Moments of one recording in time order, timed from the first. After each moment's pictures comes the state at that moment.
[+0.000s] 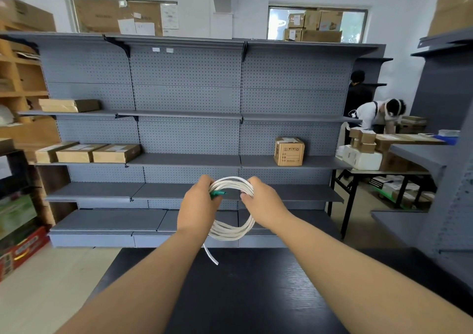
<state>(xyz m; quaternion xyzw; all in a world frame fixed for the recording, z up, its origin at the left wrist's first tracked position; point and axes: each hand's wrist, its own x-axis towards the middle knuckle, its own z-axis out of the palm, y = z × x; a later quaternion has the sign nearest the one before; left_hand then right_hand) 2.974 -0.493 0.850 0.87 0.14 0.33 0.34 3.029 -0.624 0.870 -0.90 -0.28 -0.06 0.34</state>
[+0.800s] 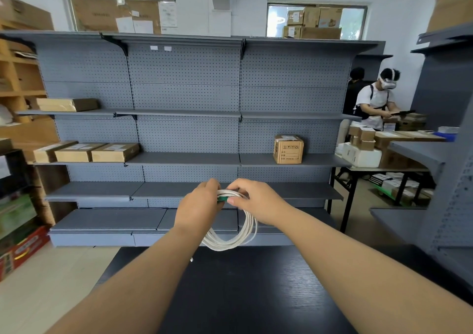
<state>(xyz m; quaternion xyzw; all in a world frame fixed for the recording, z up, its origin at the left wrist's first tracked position) 2.978 -0.494 0.851 0.95 0.11 0.27 0.13 3.032 -0.632 0.874 -0.85 -0.40 -0.02 0.33</state>
